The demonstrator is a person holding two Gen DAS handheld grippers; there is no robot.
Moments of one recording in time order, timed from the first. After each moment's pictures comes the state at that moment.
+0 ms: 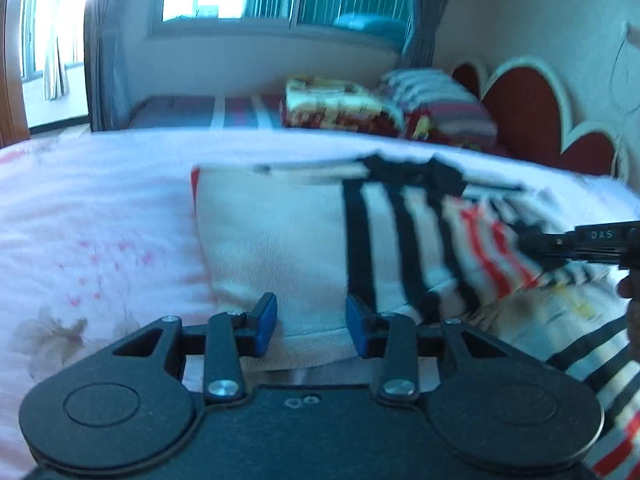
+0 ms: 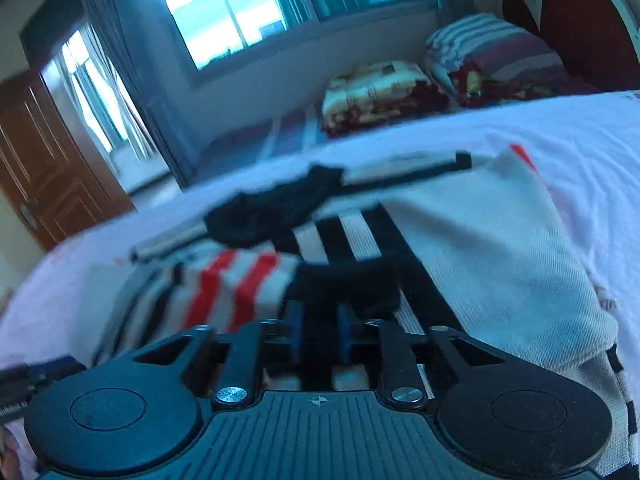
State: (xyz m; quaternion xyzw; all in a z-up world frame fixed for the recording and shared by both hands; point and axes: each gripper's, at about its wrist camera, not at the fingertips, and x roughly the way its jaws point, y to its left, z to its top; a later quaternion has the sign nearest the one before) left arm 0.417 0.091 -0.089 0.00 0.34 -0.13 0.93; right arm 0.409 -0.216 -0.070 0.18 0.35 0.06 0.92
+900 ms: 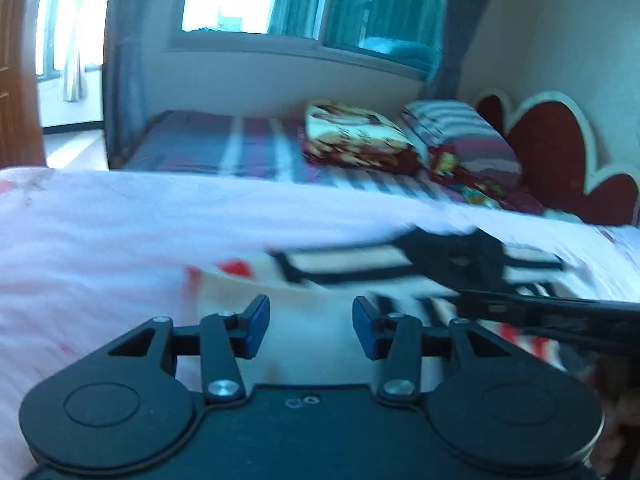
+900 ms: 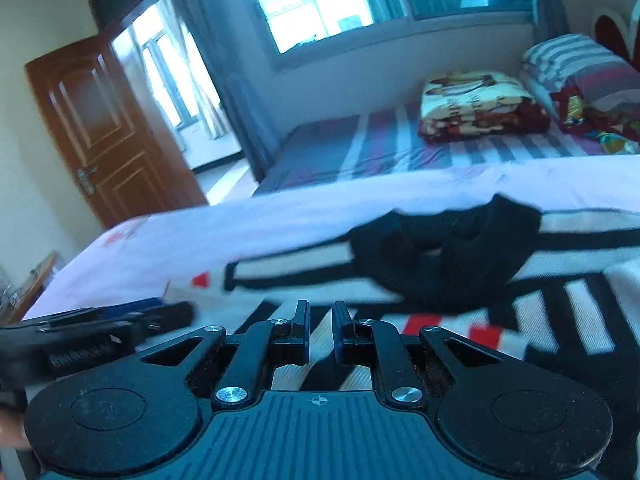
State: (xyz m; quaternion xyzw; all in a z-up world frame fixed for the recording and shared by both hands) left arm 0.489 0.084 -0.068 -0.04 0.33 -0.12 0.94; right arm 0.489 -0.103 -0.064 0.15 0.33 0.18 0.91
